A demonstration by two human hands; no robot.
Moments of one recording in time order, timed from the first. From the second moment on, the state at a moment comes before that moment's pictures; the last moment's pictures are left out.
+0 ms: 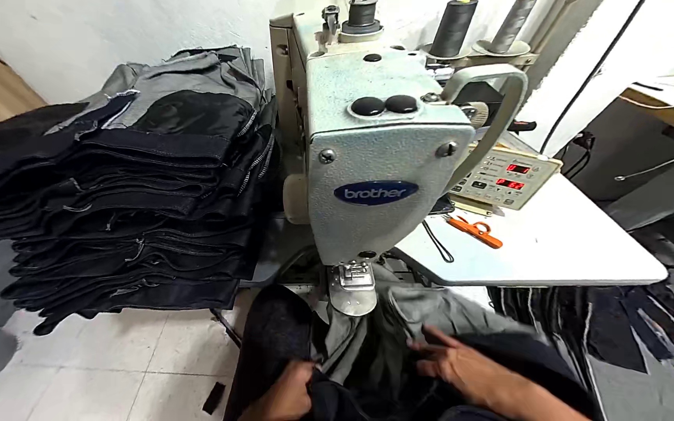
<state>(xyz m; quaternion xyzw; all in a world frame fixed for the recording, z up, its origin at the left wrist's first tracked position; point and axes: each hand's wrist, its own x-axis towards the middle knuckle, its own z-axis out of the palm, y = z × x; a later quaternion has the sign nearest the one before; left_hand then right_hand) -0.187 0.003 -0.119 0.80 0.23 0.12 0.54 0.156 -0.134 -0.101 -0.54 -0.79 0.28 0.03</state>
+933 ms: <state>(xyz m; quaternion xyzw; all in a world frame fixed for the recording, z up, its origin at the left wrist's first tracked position) -0.195 0.014 -0.036 0.63 0.12 0.26 0.72 0.146 -0.068 -0.019 -0.67 -0.62 0.20 0.35</state>
